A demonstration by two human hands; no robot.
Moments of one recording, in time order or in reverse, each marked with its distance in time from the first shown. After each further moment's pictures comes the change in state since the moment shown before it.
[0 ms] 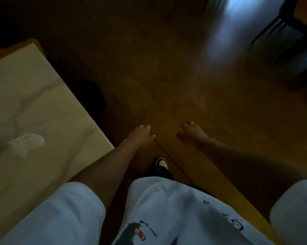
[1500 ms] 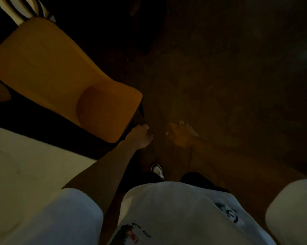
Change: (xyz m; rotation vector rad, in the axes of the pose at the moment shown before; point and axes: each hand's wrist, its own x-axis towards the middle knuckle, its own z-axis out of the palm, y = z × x) left_hand 0.447 -0.438 -0.670 -0.724 0.310 -0.692; right_hand 0.772 -0.684 -0.454 -0.585 -0.296 -0.884
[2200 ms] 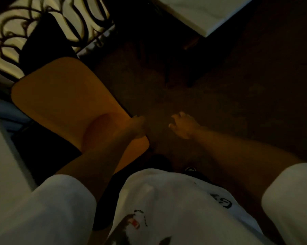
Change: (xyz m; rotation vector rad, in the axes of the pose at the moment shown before) left_hand 0.240 0.079 -0.312 -0.180 0.212 -0.344; right_hand 0.389 0.002 -0.332 -0.323 -0.145 -0.426
